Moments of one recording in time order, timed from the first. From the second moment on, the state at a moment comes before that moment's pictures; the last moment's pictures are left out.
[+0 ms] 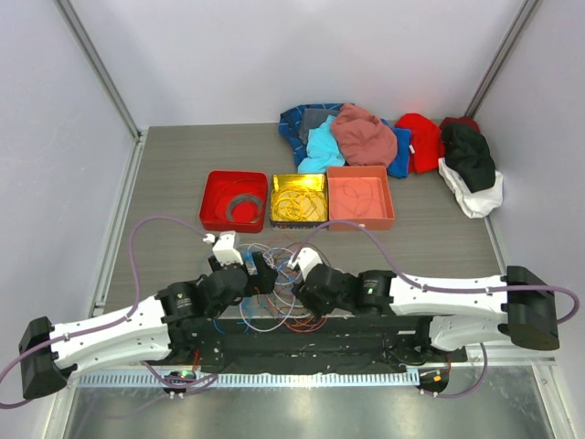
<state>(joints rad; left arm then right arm) -1.12 0.74 0.45 -0.34 -0.56 -0.93 1.27 1.20 0.74 -0.40 0.26 0.35</state>
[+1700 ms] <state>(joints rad) -1.13 0.30 0.26 -0.34 -0.59 -0.98 1.31 1.18 1.96 -0.51 0.89 0.00</state>
